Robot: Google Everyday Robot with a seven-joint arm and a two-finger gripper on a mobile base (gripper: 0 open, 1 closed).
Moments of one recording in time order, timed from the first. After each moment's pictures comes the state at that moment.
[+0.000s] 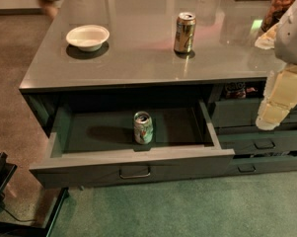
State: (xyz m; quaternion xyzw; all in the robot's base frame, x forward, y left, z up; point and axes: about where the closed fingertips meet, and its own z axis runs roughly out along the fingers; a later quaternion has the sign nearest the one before) arm 0.438 -0.217 0.976 -0.60 0.78 -0.03 0.16
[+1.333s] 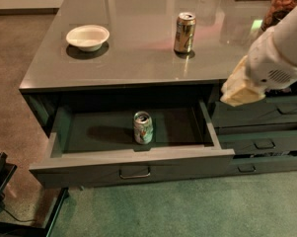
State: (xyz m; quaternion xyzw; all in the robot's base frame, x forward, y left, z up) arm 0.472 -0.193 0.924 -0.59 0.78 0.00 0.21
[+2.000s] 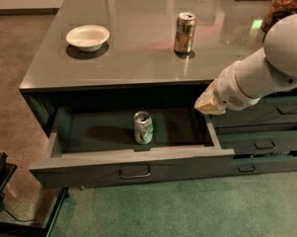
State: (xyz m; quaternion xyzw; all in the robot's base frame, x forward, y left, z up) arm 0.523 -0.154 0.842 -0.54 0.79 0.05 0.29
